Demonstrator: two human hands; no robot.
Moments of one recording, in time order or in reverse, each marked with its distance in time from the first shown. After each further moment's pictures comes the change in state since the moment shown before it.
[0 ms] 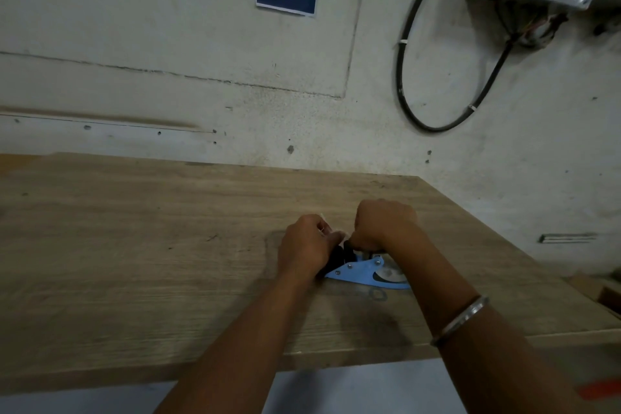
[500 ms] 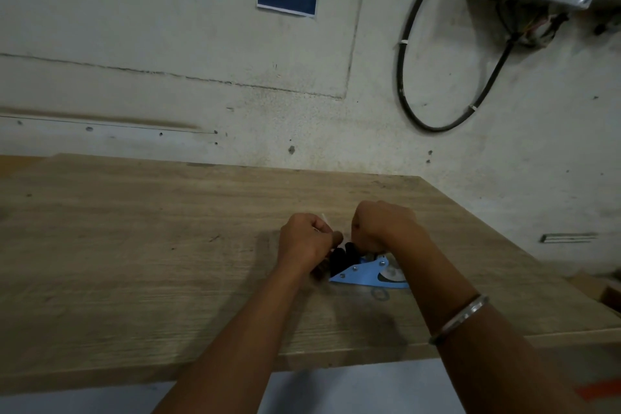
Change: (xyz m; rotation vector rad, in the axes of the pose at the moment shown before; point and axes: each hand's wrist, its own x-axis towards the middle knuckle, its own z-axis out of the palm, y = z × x) left_hand -0.007 0.008 -0.017 -0.223 -0.058 -0.122; right_hand 0.010 -0.001 0.007 0.072 -0.059 -0.010
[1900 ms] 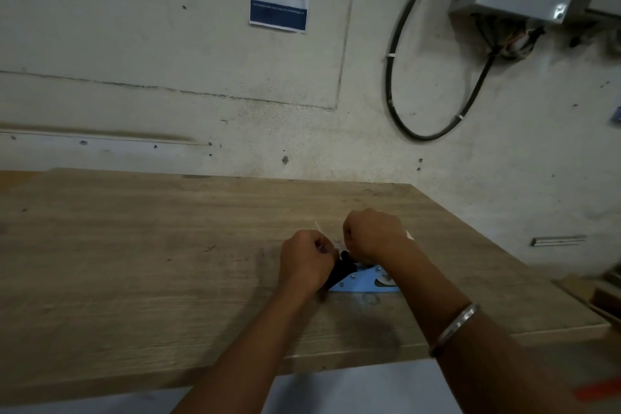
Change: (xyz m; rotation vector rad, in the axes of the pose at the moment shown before) left_hand -0.022 -0.004 0.009 0.167 0.082 0.177; right_hand -0.017 0.004 0.003 -0.054 0.161 -0.112
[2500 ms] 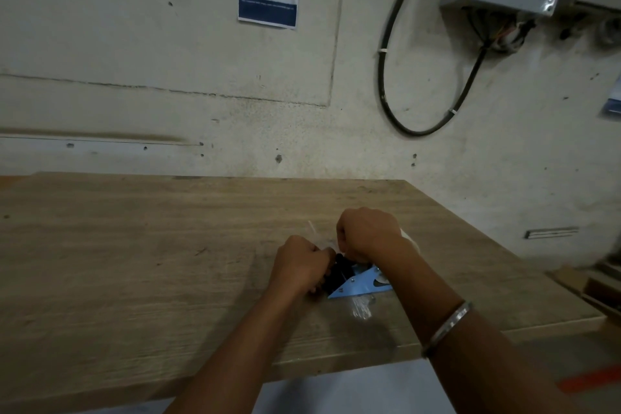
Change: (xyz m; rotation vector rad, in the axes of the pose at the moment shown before) left_hand 0.000 0.005 -0.006 -0.035 -0.200 -0.179; right_hand 0.001 0.000 -0.001 0.033 -0.028 0.001
